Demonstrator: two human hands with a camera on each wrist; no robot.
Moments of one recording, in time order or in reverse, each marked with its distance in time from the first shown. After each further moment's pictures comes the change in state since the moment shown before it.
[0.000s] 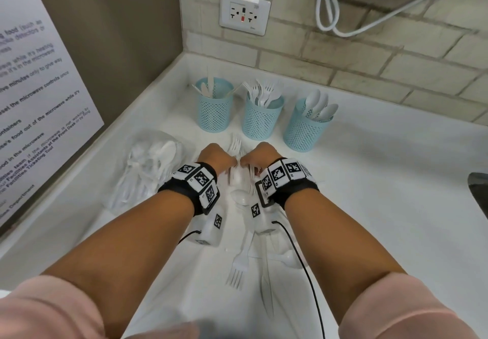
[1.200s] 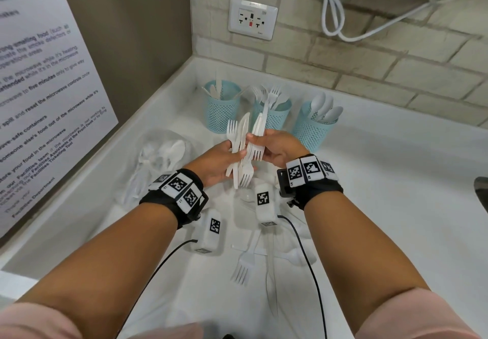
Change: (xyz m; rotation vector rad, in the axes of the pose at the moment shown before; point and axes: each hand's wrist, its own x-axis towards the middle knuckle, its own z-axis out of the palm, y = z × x) left_hand -0.032 -0.010 -0.019 -0.836 -0.508 0.192; right_hand -0.011 0.002 -0.023 0.946 -0.163 -0.194
